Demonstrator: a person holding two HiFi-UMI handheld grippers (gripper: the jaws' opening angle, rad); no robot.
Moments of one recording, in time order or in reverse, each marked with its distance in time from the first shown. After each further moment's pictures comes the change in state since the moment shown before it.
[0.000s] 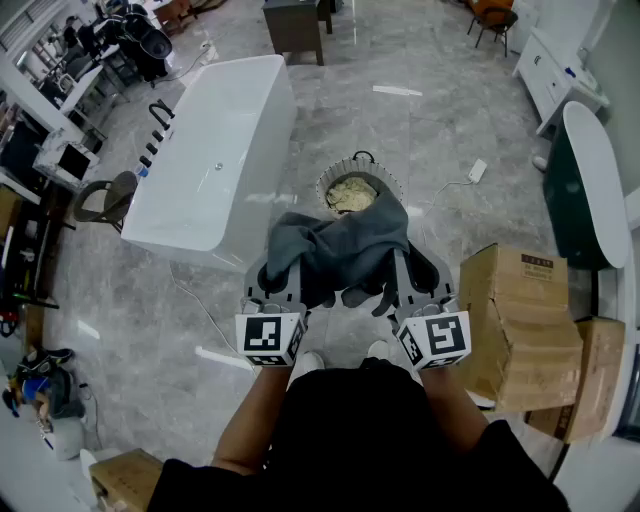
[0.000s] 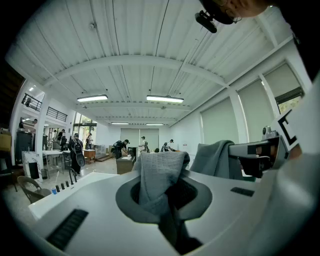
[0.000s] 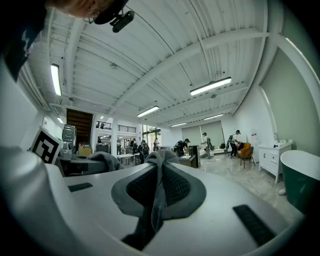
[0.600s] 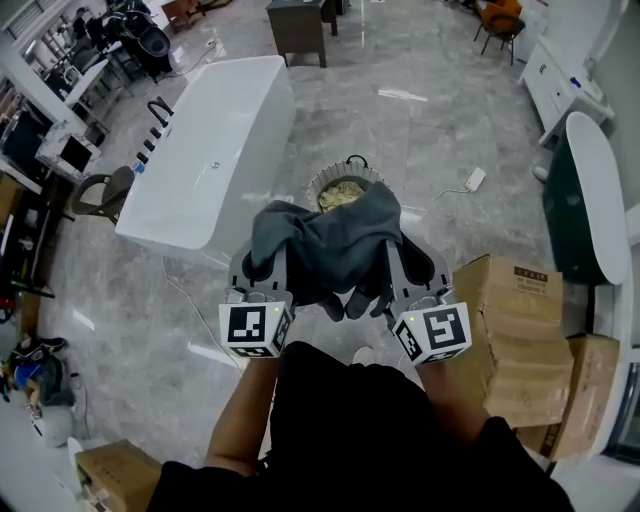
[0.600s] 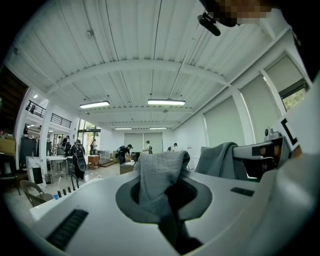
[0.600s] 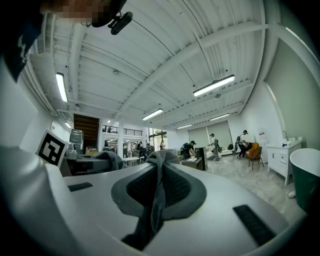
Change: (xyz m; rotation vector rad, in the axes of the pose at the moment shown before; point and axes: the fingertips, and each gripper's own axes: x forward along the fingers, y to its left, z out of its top) left arm 0.043 -0.036 0.026 0.033 -0.055 0.050; right arm 0.003 -0.060 0.014 0.005 -0.032 0.088
